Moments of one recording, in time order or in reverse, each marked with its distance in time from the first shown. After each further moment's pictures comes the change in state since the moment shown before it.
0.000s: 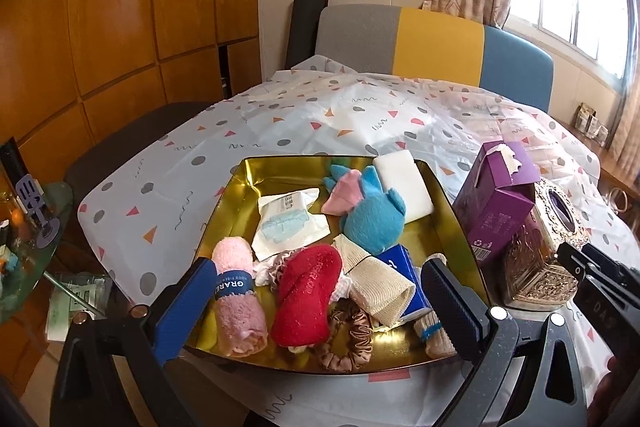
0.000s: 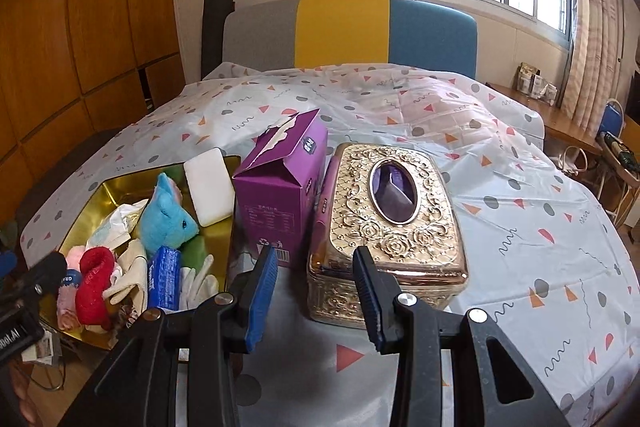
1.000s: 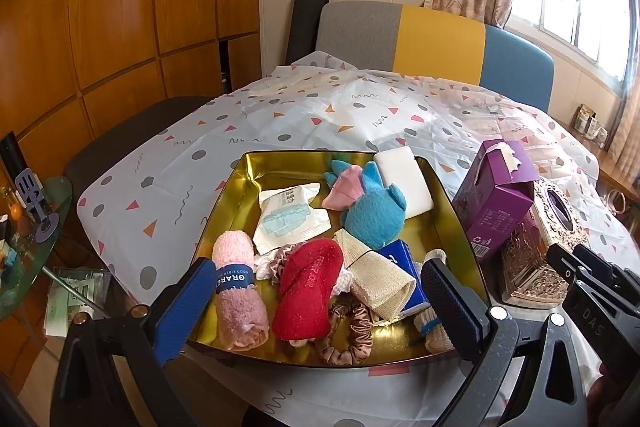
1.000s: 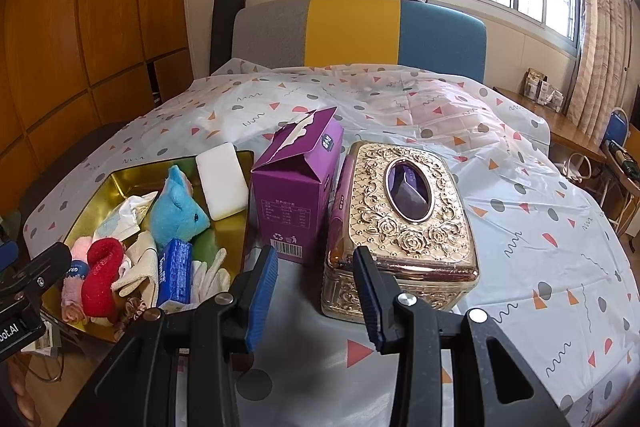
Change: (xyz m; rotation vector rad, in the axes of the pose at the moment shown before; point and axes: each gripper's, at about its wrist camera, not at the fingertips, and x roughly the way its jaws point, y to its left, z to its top) left arm -0.002 0.003 -0.002 -0.007 0.016 -0.006; right arm 0.000 0.013 -0.001 -0.030 0.009 0.015
